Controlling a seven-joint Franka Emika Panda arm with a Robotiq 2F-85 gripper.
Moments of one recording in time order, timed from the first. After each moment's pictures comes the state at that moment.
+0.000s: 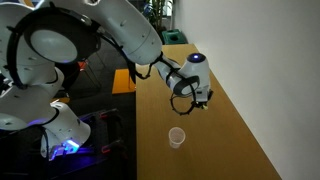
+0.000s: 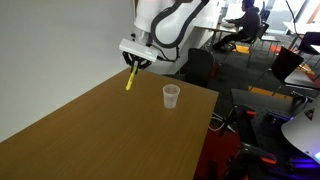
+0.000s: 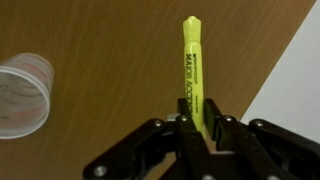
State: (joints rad) arm -0.37 0.54 0.20 -1.96 -0.31 2.83 1.43
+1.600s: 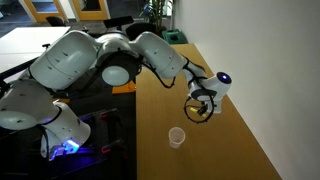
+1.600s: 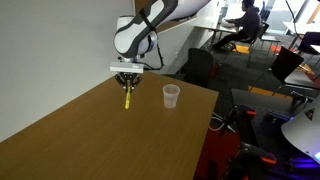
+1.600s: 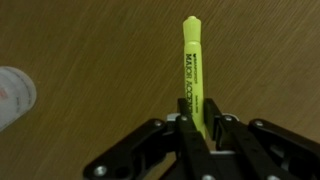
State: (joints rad) arm -0.15 0.97 -0.02 -1.37 0.19 2.36 0.93
